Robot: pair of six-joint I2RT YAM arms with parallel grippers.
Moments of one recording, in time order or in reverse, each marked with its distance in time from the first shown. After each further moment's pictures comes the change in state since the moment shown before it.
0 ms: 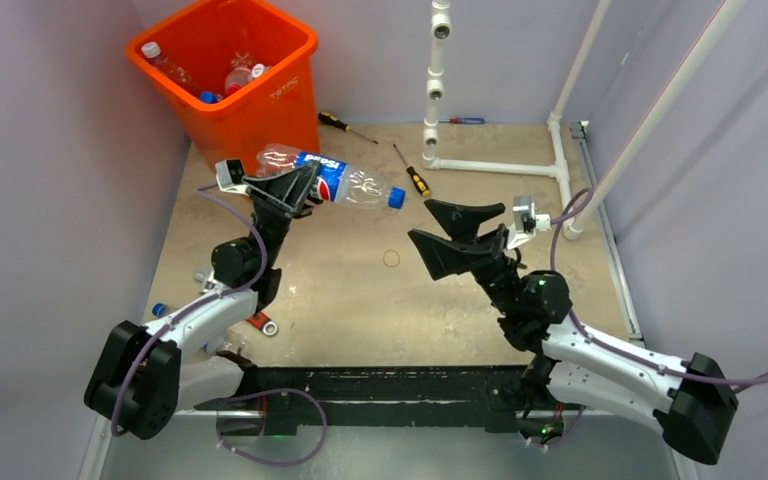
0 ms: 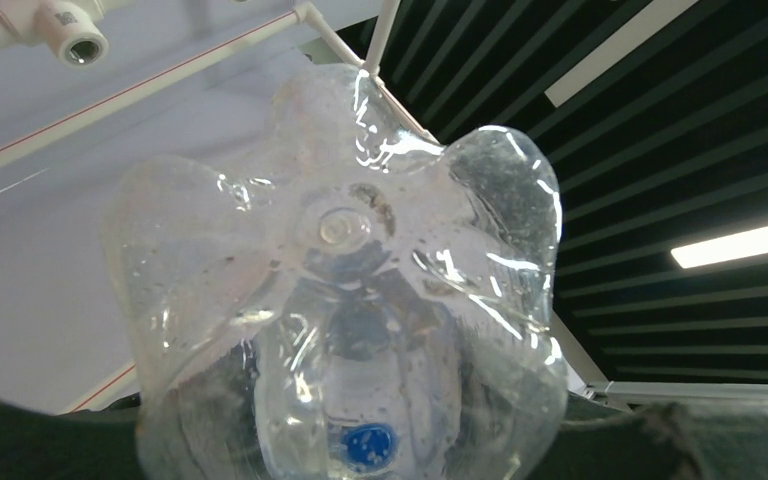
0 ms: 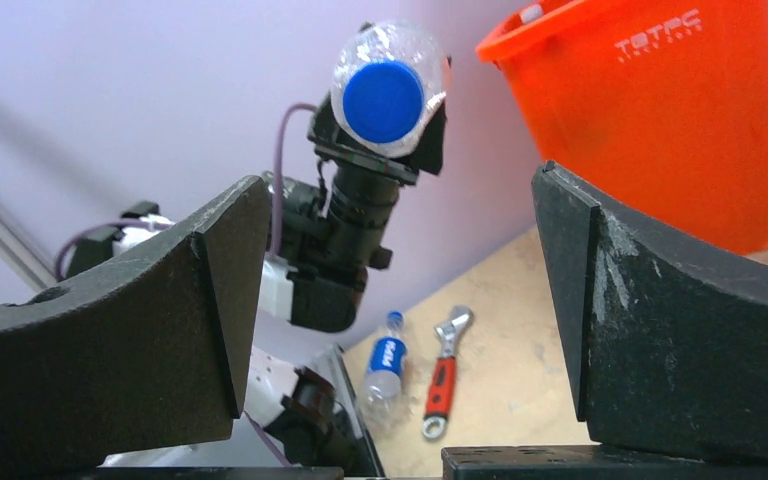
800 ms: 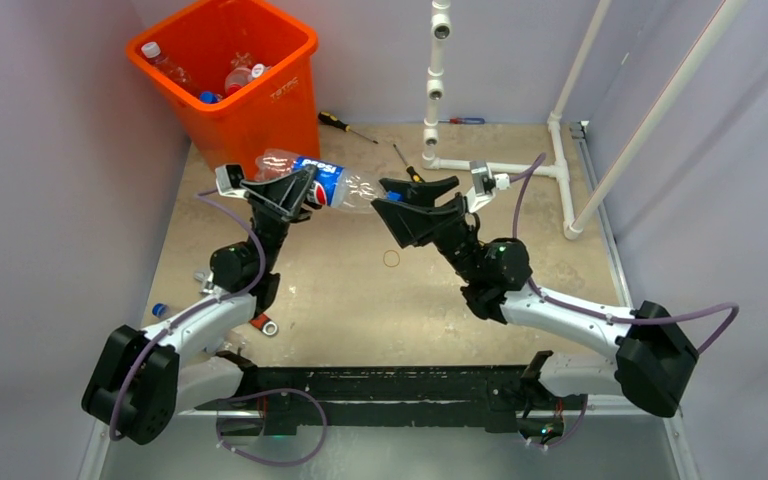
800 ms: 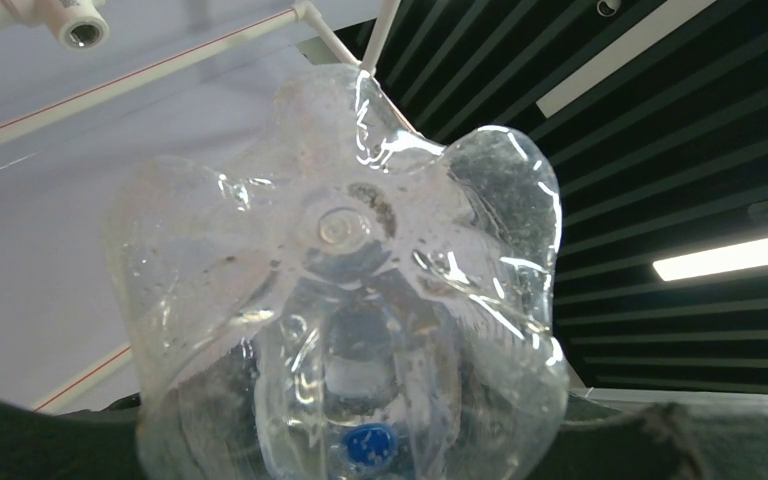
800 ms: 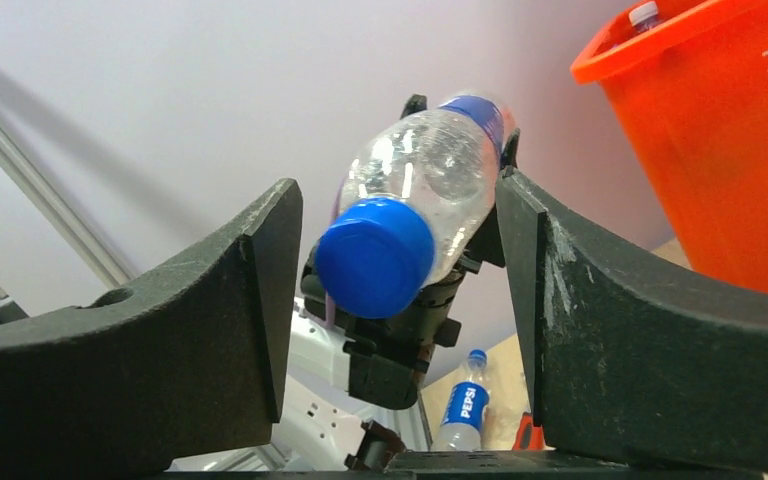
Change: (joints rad) left arm 0.000 -0.024 -0.038 0.001 -0.016 -0.049; right arm 0.000 0.384 0.244 0.227 -0.076 0.216
